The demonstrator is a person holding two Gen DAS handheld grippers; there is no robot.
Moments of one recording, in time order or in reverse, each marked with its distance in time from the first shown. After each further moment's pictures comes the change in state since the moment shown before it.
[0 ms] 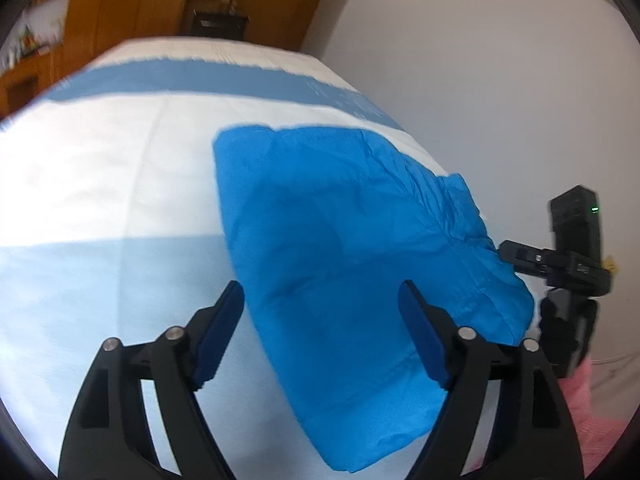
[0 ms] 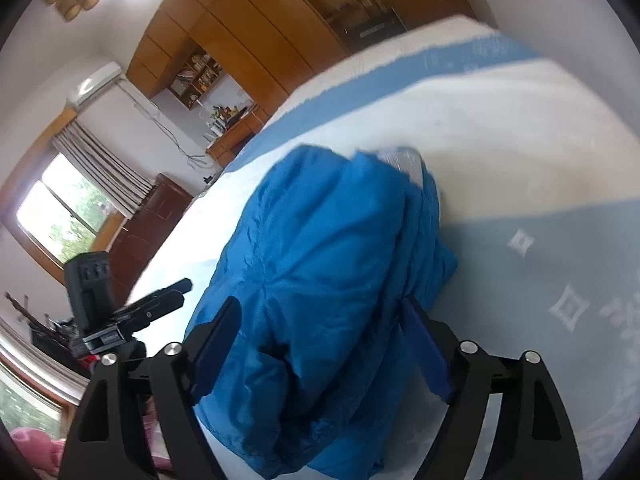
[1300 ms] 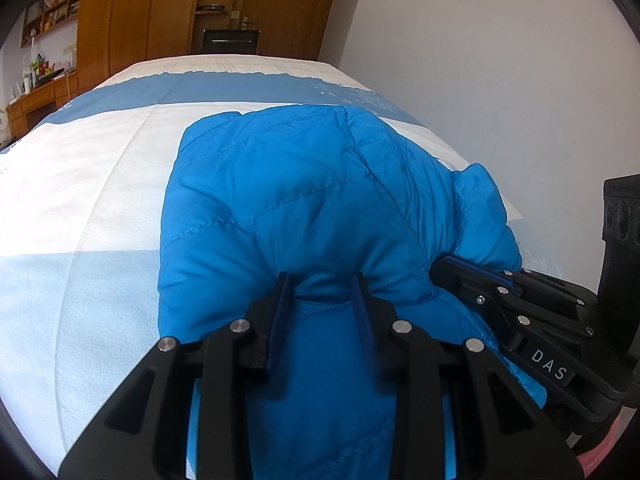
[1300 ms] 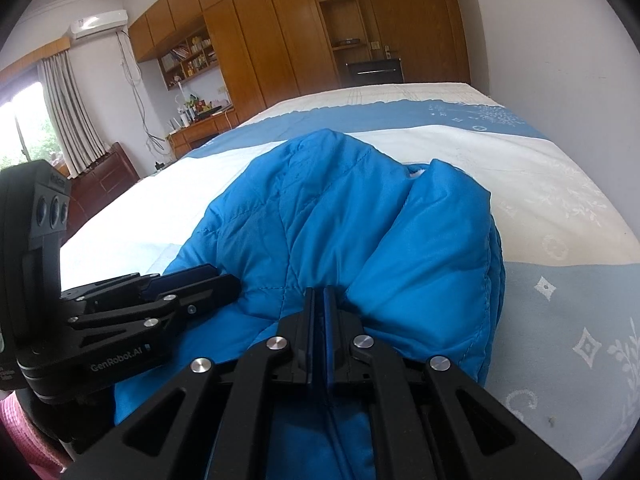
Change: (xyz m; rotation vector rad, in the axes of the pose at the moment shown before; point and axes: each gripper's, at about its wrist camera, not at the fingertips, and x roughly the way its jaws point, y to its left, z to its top) left arm 0.061 -0.054 -0.008 0.058 -0.073 0.170; right arm 0.059 0.072 -0.039 -0.312 -0.160 -0.341
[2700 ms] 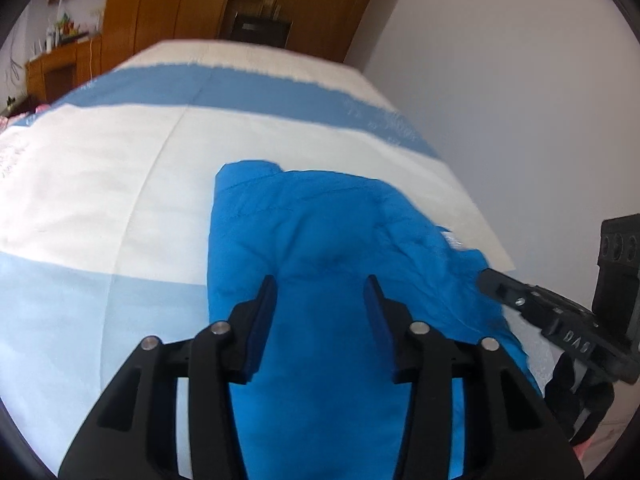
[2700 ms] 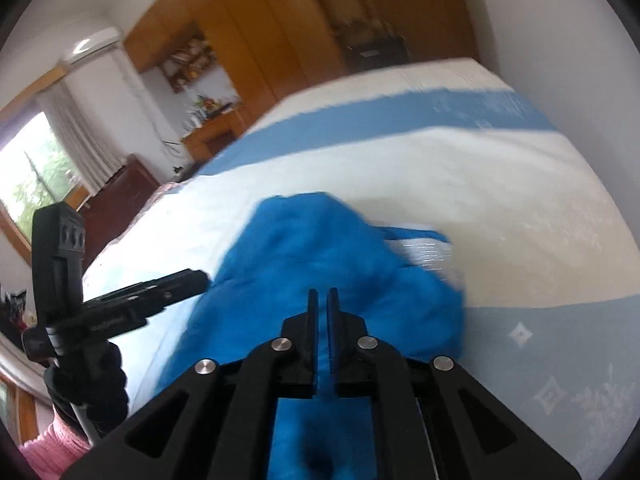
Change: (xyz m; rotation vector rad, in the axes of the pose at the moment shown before) left arm -0.038 0.027 0.055 -0.137 0.013 -0.006; right arm -0.034 -0.011 0.056 0.062 0.049 0.113
